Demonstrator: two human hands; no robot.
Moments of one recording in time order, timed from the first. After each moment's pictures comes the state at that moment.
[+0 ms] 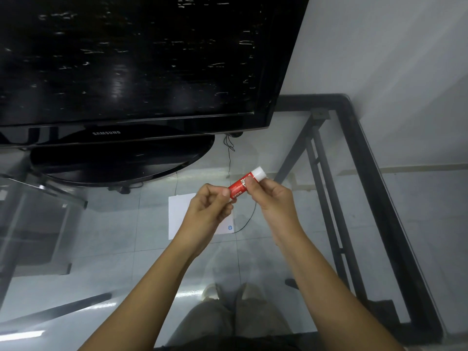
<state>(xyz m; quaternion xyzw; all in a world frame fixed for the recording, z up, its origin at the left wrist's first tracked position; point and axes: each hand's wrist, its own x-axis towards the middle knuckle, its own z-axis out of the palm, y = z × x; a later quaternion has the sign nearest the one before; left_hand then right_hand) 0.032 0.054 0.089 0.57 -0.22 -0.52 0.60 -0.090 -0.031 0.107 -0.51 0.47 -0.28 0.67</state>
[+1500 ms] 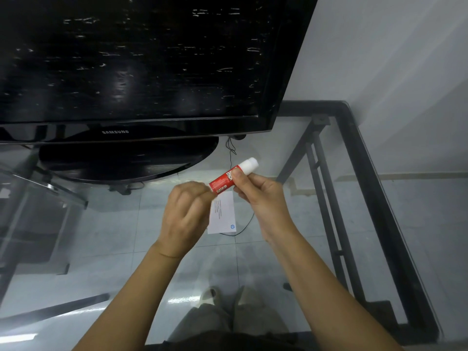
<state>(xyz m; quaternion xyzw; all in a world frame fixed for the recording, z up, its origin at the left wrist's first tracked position) 0.060 0.077 0.092 0.62 -0.64 0.20 0.42 -0.066 -0.013 0.135 -0.54 0.45 -0.25 0.66</state>
